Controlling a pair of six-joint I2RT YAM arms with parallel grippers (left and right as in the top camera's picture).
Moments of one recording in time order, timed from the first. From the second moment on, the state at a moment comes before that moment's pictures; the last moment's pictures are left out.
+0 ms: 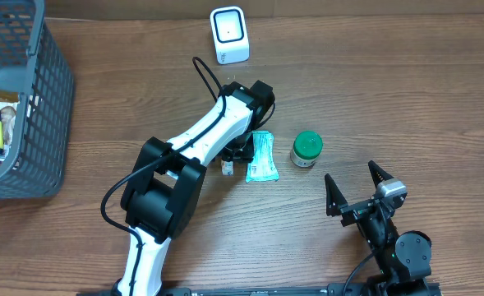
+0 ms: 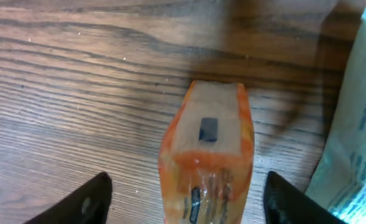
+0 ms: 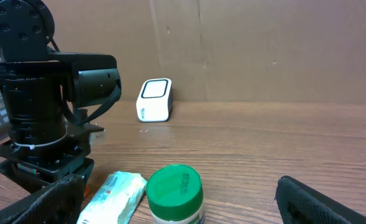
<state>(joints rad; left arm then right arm) -0.58 2.18 1.67 -1.23 -0.18 -0.64 0.20 0.01 0.02 -0.02 -0.12 0.12</state>
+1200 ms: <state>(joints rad) -0.57 2.17 1.58 -1.07 -0.05 -0.63 0.20 0.01 0.02 -0.02 -0.12 0.12</state>
